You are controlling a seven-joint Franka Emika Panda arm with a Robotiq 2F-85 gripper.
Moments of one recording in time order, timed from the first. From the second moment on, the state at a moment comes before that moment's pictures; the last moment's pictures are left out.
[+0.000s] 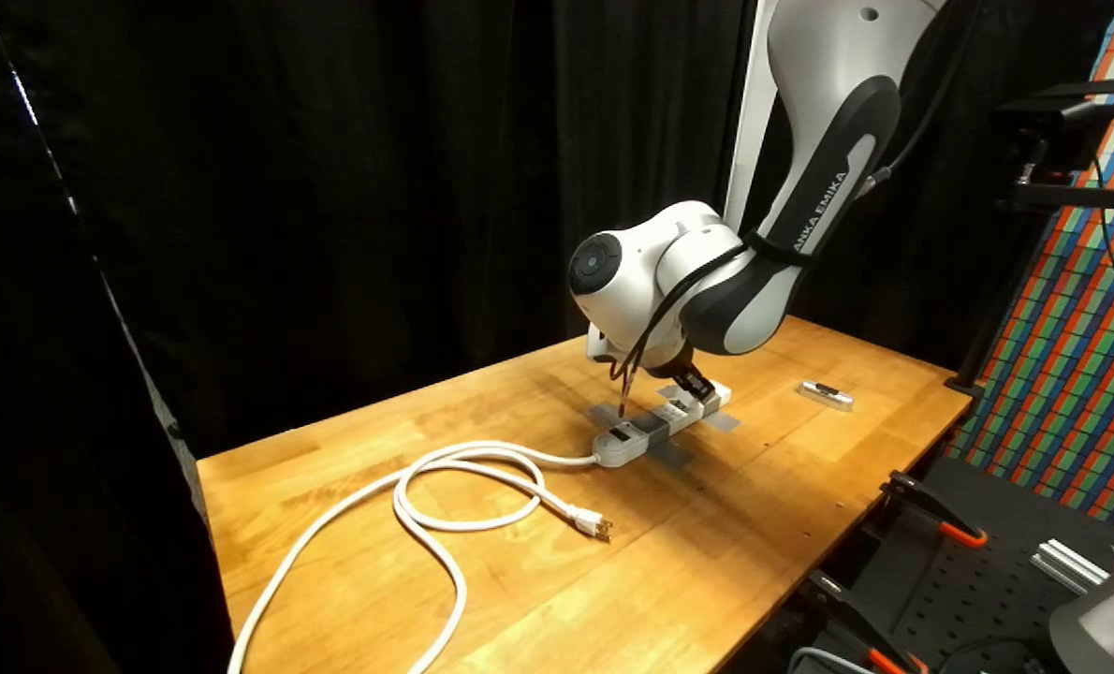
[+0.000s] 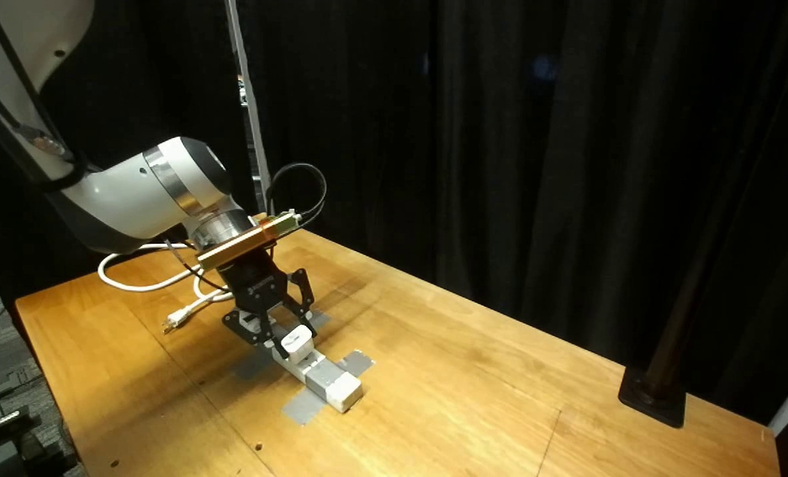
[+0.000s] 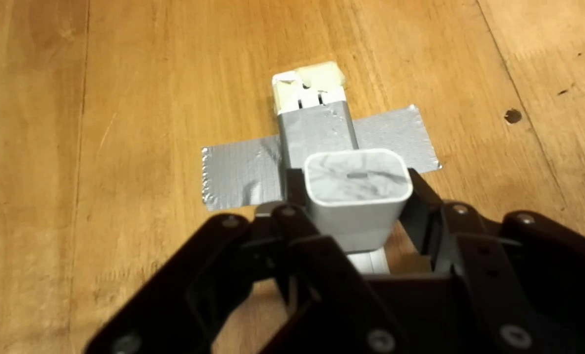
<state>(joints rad) 0.09 0.50 0.09 -2.20 -1.14 2.19 -0.25</state>
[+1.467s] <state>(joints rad) 0.11 0.54 0.13 -2.17 -1.22 2.08 -0.38</state>
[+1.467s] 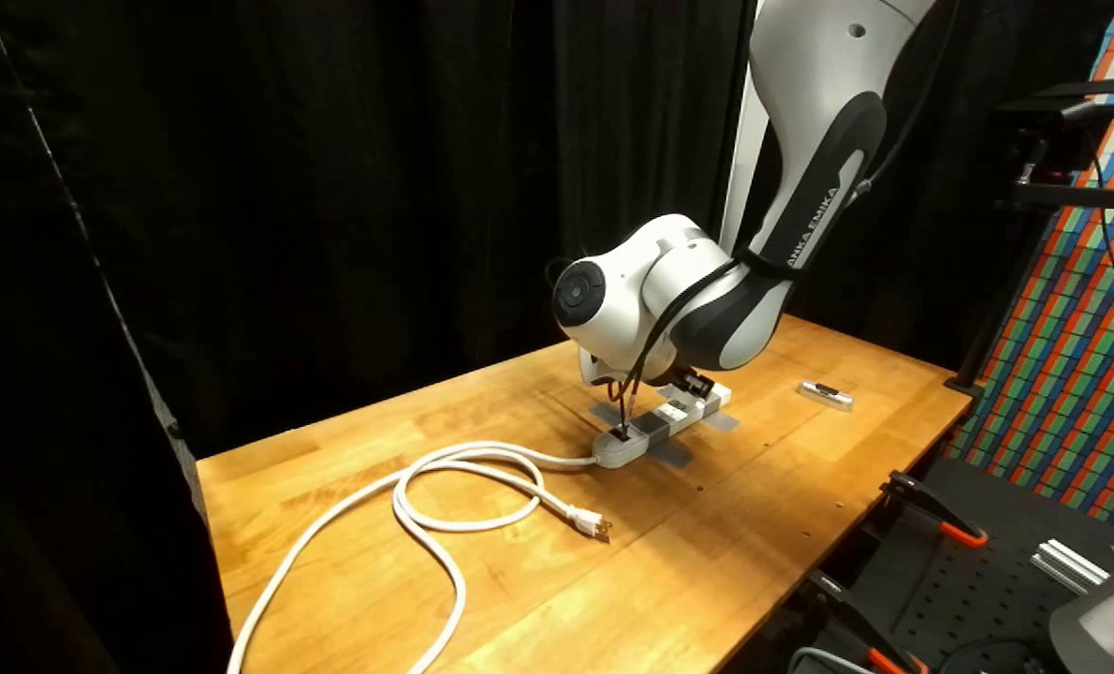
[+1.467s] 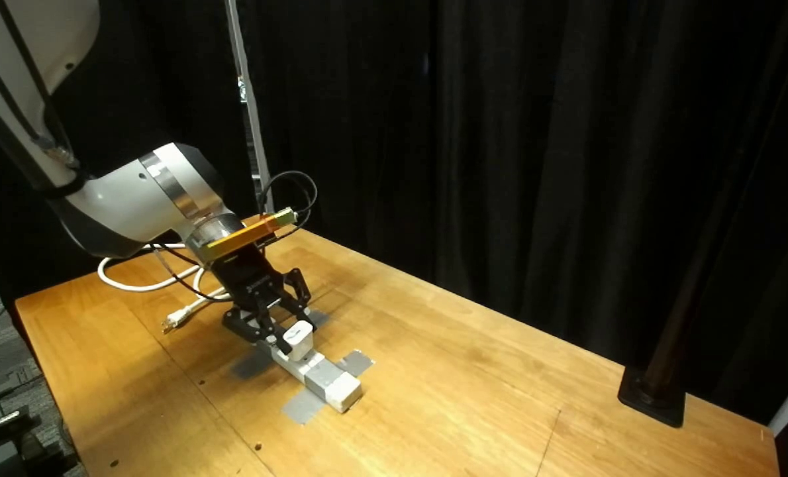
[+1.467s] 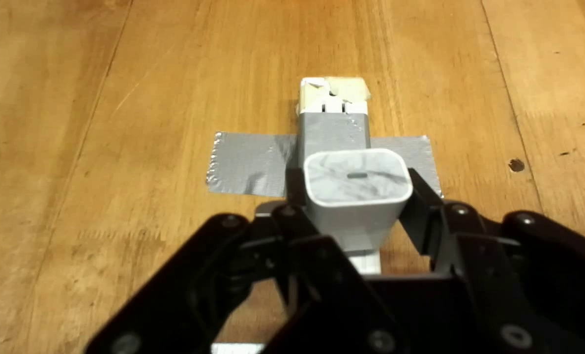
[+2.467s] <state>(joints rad) 0.15 0.55 0.20 -2.19 -1.19 2.03 -0.29</state>
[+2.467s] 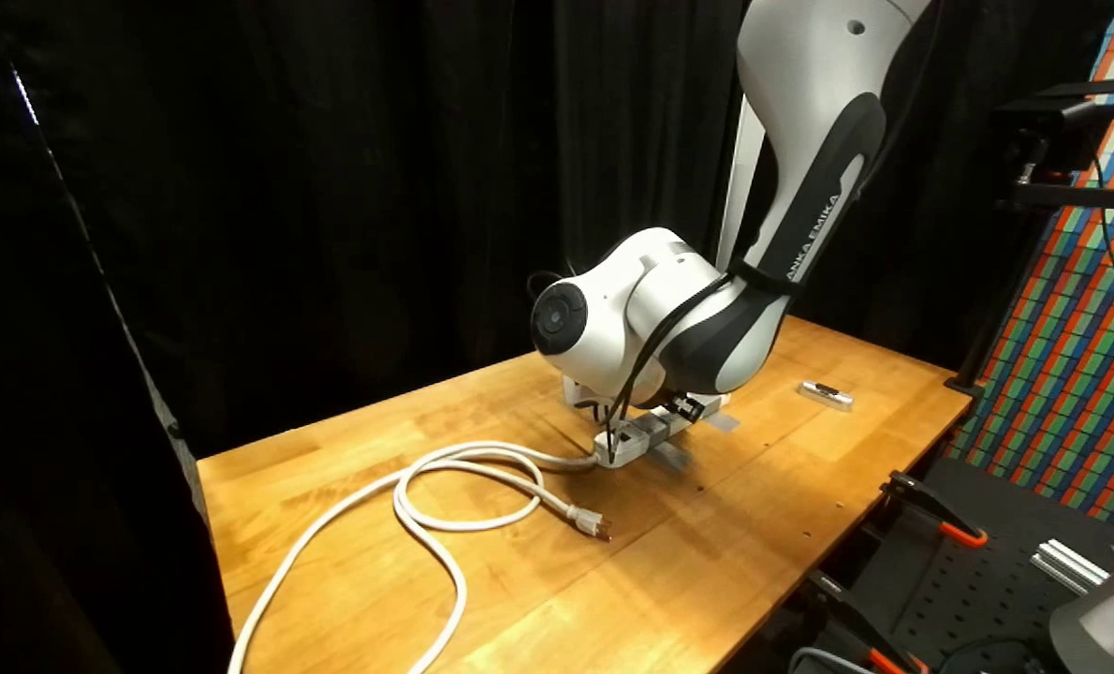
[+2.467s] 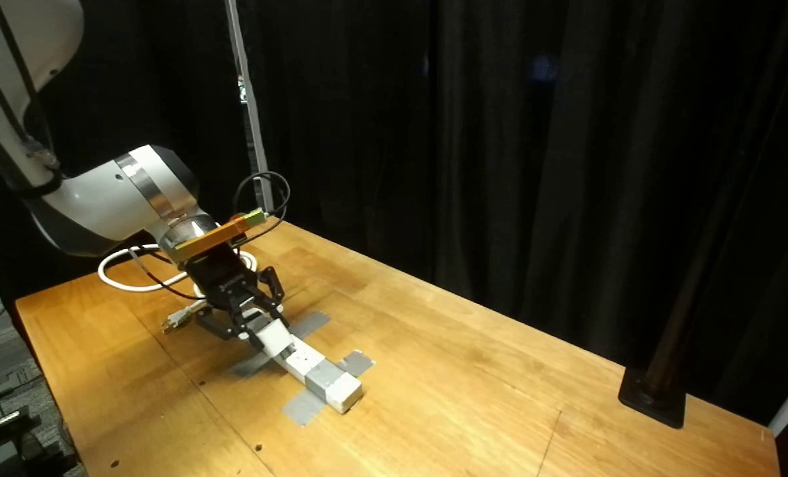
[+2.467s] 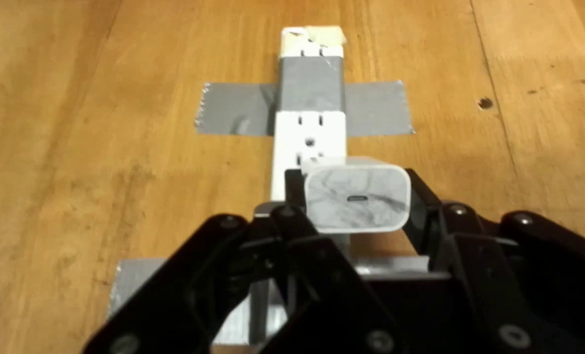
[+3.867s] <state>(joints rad) -0.02 0.29 0.21 -2.15 -0.48 2.27 -0.49</state>
